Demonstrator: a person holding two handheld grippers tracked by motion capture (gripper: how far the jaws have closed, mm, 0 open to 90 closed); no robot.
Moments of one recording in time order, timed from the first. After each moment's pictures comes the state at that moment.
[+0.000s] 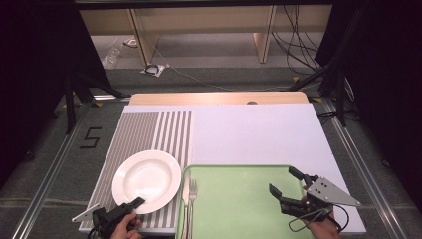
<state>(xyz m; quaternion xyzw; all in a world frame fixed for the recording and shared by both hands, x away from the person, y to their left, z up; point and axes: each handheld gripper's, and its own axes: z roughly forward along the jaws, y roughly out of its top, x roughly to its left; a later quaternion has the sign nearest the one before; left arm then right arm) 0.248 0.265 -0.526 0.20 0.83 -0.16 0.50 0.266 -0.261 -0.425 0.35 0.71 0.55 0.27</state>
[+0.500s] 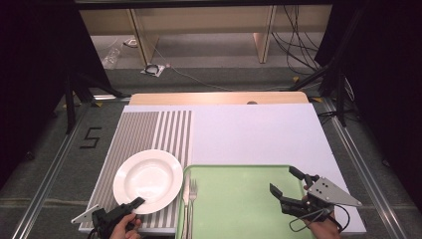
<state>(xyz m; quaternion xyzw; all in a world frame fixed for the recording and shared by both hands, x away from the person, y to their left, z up) 0.248 0.266 -0.526 0.19 0.81 -0.19 0.51 0.266 -0.263 -0.424 0.34 0.71 0.55 0.28</state>
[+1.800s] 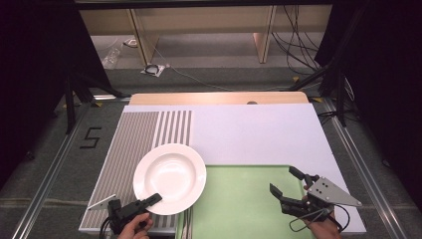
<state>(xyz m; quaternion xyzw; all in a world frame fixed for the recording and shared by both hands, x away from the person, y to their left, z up) 0.260 0.230 -0.509 0.30 0.75 -0.25 0.54 0.266 -0.263 -0.424 0.34 0.71 0.55 0.28</state>
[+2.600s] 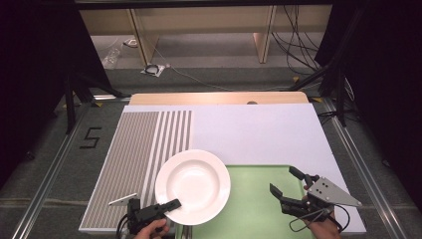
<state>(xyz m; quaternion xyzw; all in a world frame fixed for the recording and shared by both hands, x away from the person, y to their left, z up) 0.261 0.190 -0.508 0.38 0.71 -0.29 0.52 0.266 -0.263 -0.424 0.34 0.71 0.55 0.28</state>
